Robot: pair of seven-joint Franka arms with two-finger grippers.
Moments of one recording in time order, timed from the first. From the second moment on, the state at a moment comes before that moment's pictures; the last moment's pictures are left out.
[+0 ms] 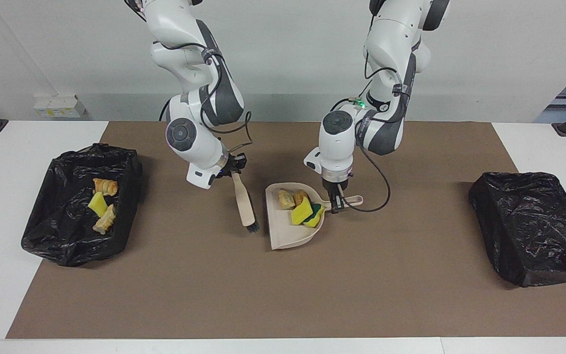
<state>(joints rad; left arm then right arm) -0.50 0.35 -0.06 -1.85 0.21 2.25 0.86 0.19 0.23 0.05 -1.90 0.26 1.80 -0.16</state>
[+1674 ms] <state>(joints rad) 0.40 0.23 -0.03 -1.56 0.02 1.87 1.70 0.70 0.09 0.07 -1.94 0.25 1.75 0.68</state>
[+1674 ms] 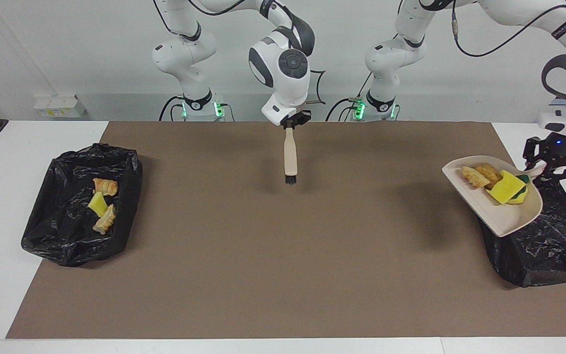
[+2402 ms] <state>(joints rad) 0.49 0.55 -0.05 -1.16 0.37 2.01 1.91 0.81 0.12 0.07 -2.13 0.26 1.97 0.68</state>
